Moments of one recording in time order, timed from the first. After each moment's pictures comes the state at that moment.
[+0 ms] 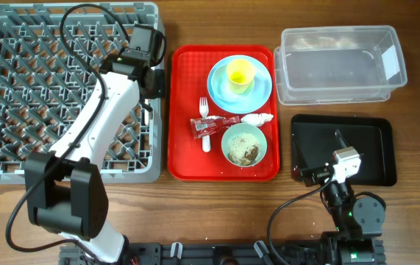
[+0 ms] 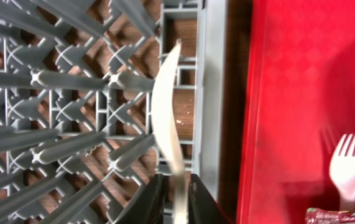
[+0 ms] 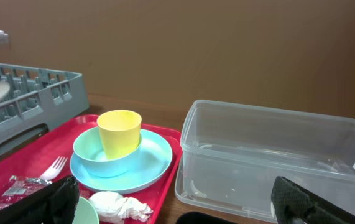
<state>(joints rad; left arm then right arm) -0.25 1.79 1.43 -0.85 -0.22 -0.21 0.02 0.02 0.01 0.01 -0.23 -0.05</state>
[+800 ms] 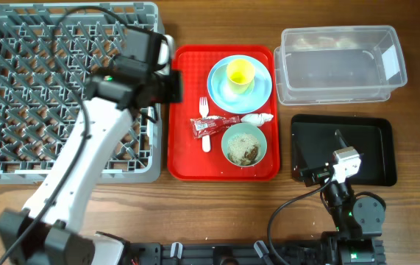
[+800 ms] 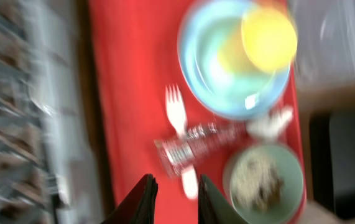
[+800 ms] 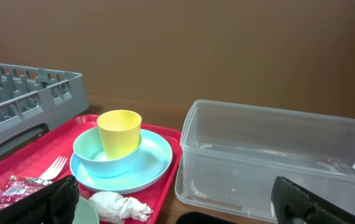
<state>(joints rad) -0.37 1.58 1.43 -0.92 0.13 -0.30 0.02 0.02 0.01 0.01 -0.23 -0.05</state>
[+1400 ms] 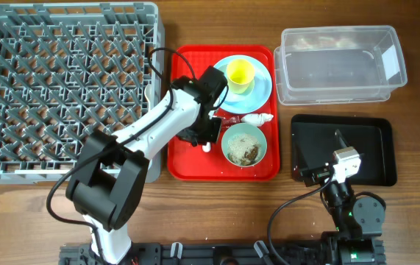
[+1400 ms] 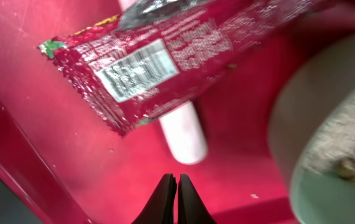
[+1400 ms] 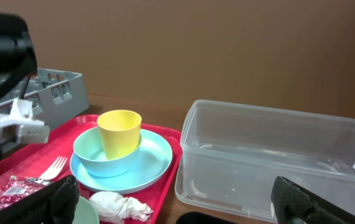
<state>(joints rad) -0.58 1.94 1.37 -1.01 0.10 -0.32 0.02 0.02 0.01 0.01 -0.23 -0.05</state>
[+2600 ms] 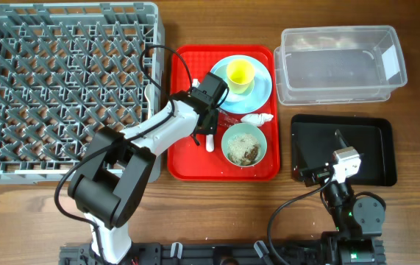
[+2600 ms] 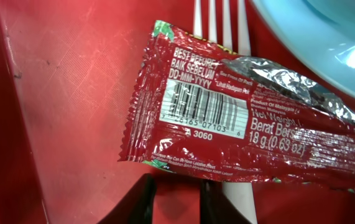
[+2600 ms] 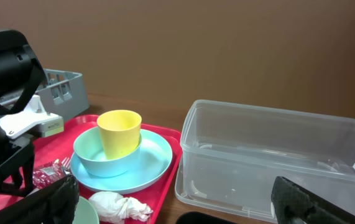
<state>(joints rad) -0.58 1.95 1.23 -0.59 -0.13 -0.43 0.02 0.02 0.01 0.01 -0.23 -0.05</state>
